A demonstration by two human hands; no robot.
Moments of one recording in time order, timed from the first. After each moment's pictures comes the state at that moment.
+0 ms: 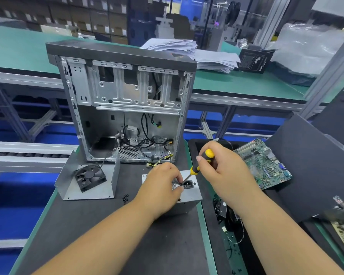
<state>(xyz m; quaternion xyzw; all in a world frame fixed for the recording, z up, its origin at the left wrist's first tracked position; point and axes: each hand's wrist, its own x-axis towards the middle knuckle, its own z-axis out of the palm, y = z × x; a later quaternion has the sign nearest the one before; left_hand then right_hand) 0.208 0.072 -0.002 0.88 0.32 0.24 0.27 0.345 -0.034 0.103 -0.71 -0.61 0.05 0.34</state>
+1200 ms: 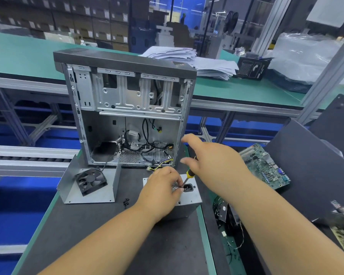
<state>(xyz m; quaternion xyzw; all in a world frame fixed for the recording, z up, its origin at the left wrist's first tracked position) 0.209 0.072 -0.006 0.87 0.32 0.26 0.27 0.327 -0.008 0.134 -0.74 -0.66 -0.10 0.06</state>
